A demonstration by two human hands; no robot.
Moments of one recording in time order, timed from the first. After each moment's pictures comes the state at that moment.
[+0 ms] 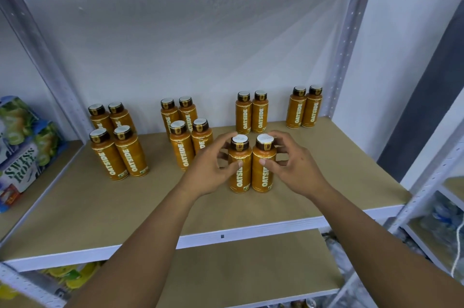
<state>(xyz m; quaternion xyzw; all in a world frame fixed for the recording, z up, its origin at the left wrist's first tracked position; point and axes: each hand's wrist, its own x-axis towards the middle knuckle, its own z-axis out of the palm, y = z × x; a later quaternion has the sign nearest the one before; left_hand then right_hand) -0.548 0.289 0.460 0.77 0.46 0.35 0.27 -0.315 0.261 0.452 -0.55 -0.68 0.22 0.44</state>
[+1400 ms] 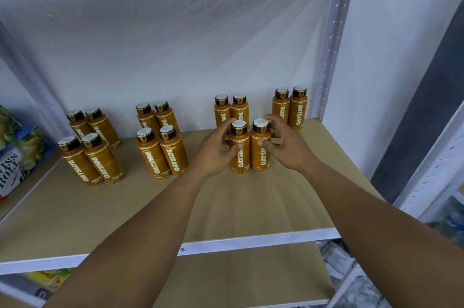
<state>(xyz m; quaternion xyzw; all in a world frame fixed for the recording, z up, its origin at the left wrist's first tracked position) -0.444 0.356 0.459 0.75 0.52 0.34 0.24 -0.221 0.353 0.450 -0.53 -0.70 0.25 0.41</state>
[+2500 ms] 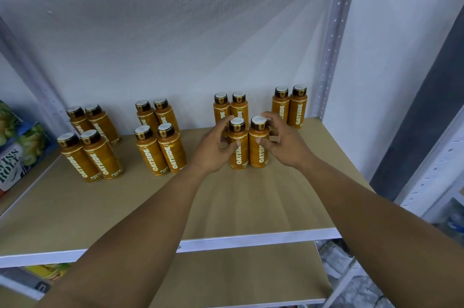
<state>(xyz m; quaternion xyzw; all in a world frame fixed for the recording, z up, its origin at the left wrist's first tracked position) -0.440 0.360 0.458 0.74 0.53 0.34 0.23 -0.219 0.362 0.449 -0.53 -0.71 0.25 0.39</state>
